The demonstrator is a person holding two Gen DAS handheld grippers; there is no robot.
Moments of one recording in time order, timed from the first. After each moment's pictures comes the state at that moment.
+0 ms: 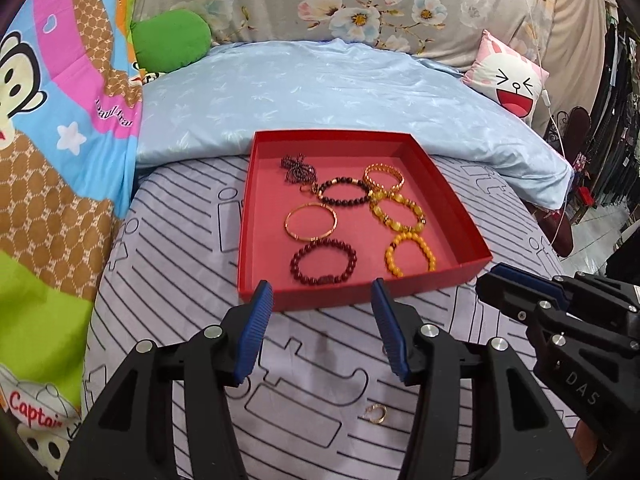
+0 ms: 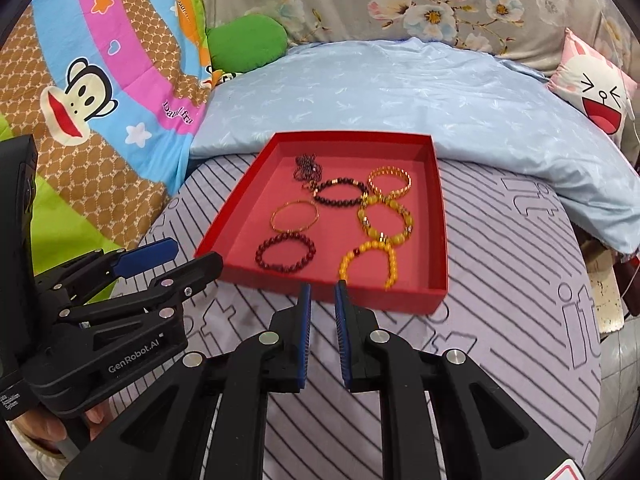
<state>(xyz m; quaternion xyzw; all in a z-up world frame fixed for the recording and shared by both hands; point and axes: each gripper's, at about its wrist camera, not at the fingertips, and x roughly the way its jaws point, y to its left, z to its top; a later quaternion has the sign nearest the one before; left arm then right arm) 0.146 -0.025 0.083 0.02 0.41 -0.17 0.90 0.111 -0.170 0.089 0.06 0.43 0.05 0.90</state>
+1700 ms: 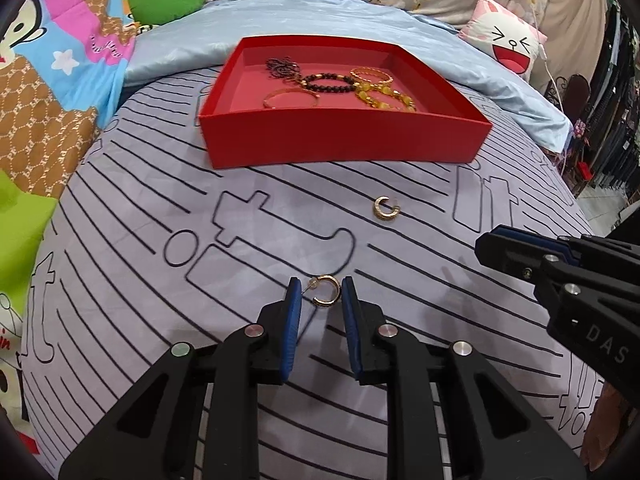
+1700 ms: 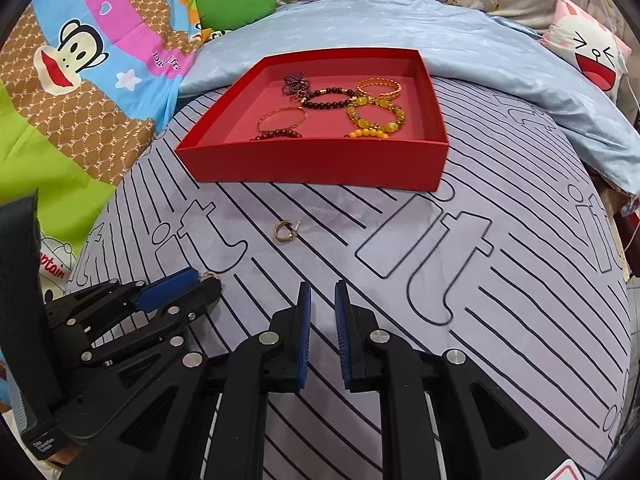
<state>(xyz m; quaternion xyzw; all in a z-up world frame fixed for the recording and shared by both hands) 0.087 -0.027 -0.001 0.03 0.46 -0.17 0.87 0.071 -0.165 0.022 0.06 0.48 0.04 0.87</state>
